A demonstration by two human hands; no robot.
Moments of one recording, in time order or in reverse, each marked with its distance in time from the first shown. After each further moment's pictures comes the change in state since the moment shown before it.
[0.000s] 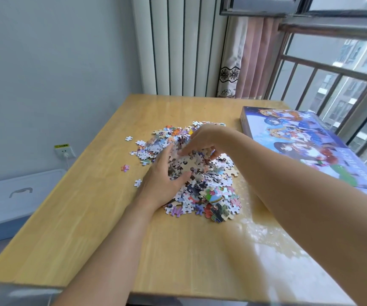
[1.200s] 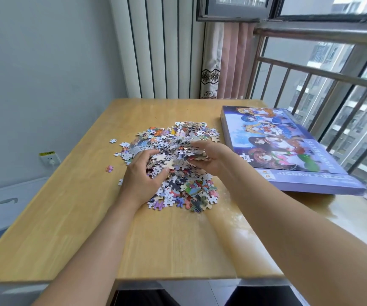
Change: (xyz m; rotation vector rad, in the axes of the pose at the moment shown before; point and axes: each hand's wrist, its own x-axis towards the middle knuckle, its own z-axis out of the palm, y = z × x) left_hand -0.005 -0.003 0.001 0.044 0.182 0.148; right_hand -0.040 0.067 0.023 1.287 0.135 0.086
